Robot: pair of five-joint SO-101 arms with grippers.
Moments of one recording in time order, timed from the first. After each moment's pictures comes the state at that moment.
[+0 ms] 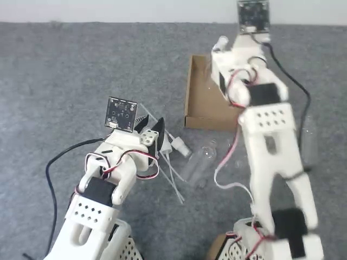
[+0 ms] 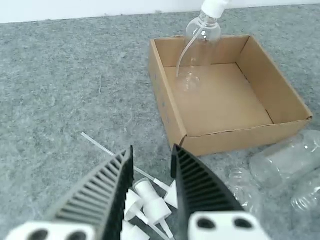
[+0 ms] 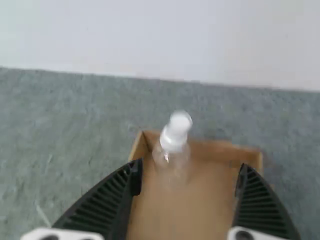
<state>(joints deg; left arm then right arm) 13.8 -64.9 72.3 37.6 11.2 -12.3 -15.6 4.4 53.5 -4.3</state>
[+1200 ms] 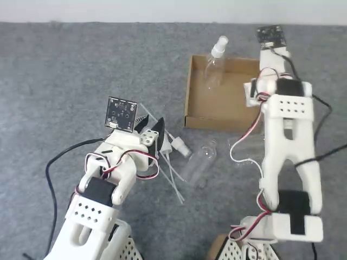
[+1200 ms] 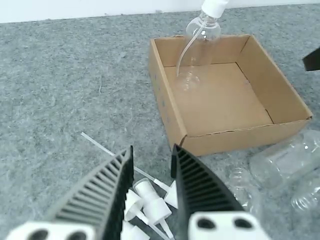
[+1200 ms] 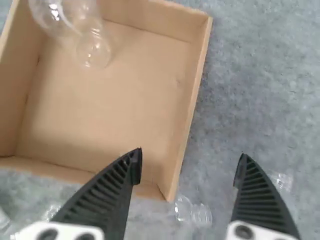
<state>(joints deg) 13.8 -64.9 72.3 37.6 11.2 0.6 -1.5 5.8 61.5 11.0</state>
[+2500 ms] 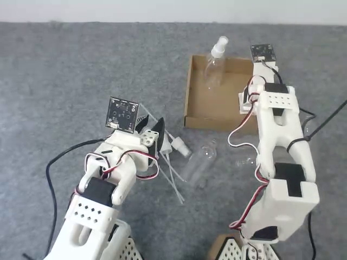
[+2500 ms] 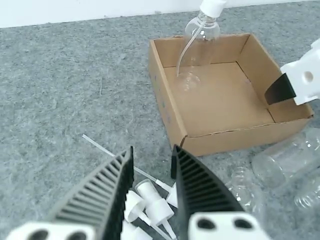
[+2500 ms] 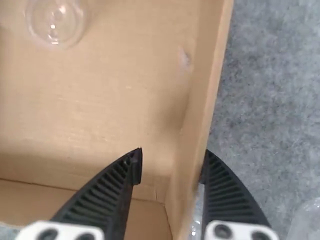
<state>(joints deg) 13.8 -64.9 72.3 37.6 10.0 1.0 13.8 7.6 53.0 7.4</state>
